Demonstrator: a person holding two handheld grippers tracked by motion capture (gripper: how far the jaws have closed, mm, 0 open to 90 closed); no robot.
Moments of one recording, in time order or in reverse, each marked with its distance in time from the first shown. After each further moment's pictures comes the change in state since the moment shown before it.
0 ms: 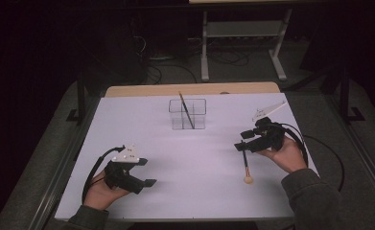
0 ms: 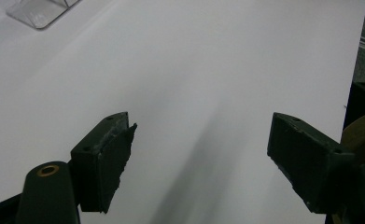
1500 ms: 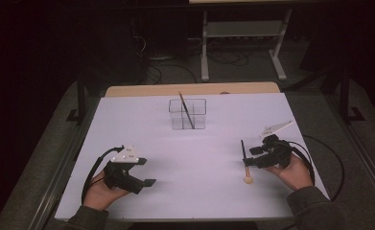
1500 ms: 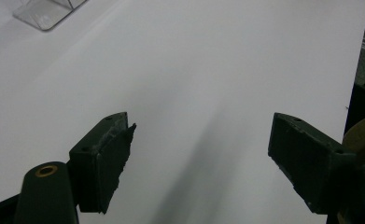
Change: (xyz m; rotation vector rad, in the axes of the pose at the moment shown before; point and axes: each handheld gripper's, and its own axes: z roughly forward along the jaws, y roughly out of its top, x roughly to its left) left arm -0.002 -0.001 -0.002 -0.010 0.010 -0.017; right arm 0.005 -0.054 0.007 0.050 -0.052 0.097
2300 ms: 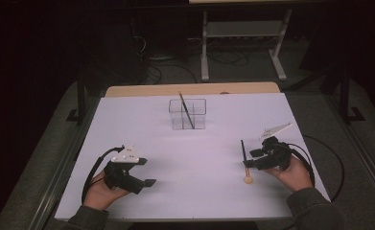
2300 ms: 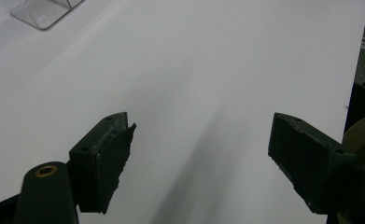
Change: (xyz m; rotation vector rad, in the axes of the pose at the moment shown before) left arm 0.001 -0.001 0.001 0.005 -0.005 0.001; right arm 0.002 -0.005 0.004 0.022 -0.013 0.010
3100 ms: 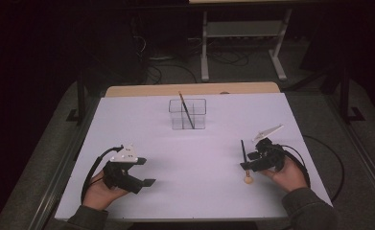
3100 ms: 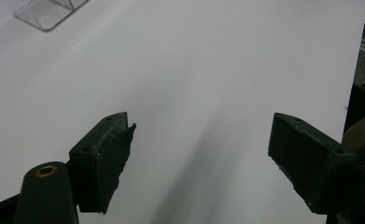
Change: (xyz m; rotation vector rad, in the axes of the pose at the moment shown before) left arm 0.001 0.000 -0.003 -0.008 0.002 0.001; right arm 0.006 0.003 0.017 0.072 -0.045 0.019
